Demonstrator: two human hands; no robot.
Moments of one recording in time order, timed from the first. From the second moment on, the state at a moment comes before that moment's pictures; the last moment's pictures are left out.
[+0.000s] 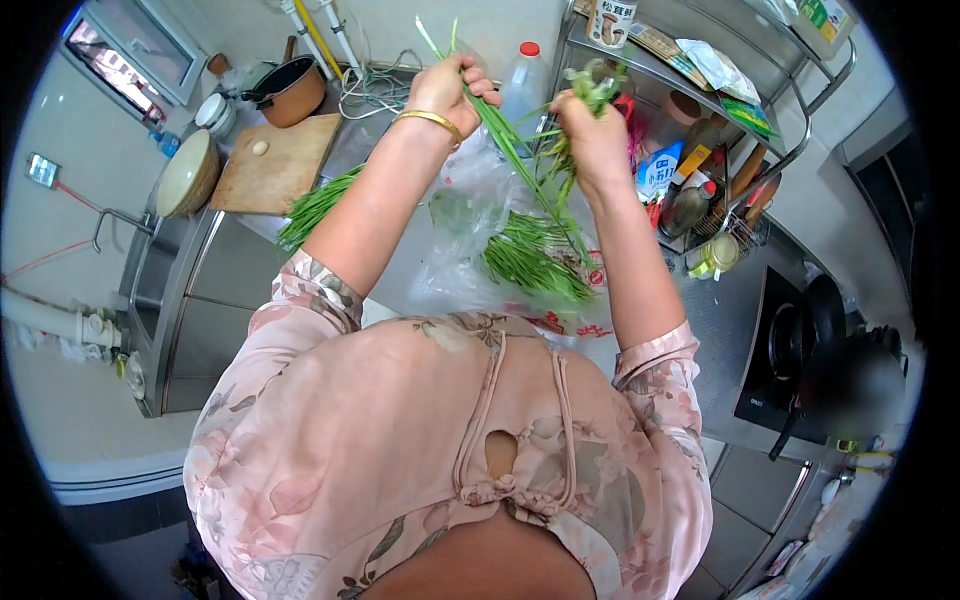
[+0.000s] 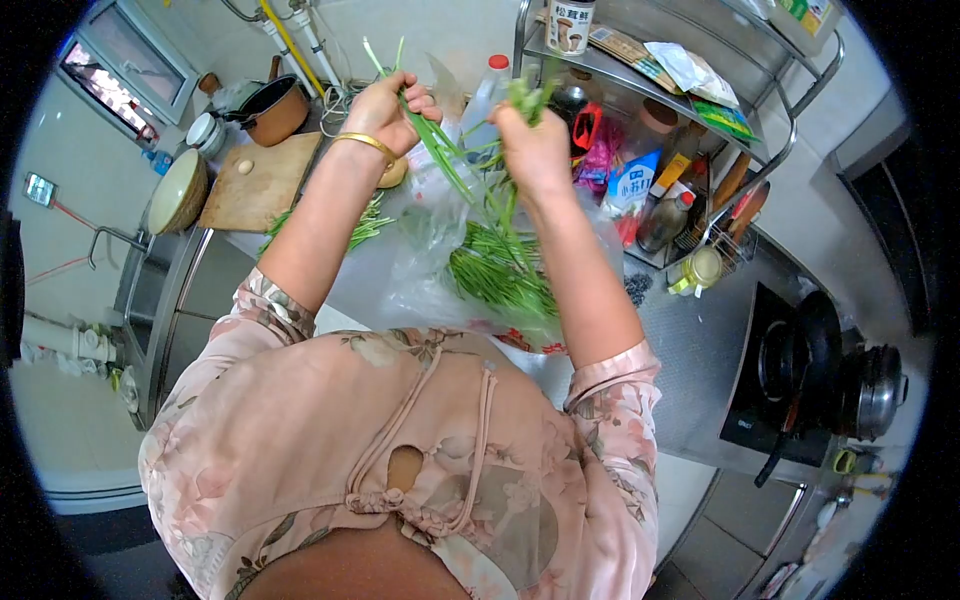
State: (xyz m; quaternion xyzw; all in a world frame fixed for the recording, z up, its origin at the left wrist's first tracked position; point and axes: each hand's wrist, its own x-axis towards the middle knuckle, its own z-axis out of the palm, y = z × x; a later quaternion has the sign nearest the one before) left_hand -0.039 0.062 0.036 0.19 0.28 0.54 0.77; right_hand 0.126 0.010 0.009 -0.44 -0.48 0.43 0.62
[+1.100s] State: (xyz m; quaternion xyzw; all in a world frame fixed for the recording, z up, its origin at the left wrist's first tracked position) left_hand -0.136 0.094 0.007 0.37 0.31 0.50 0.72; right_hand 0.193 -0.042 -0.030 -0.36 -0.49 0.63 0.50
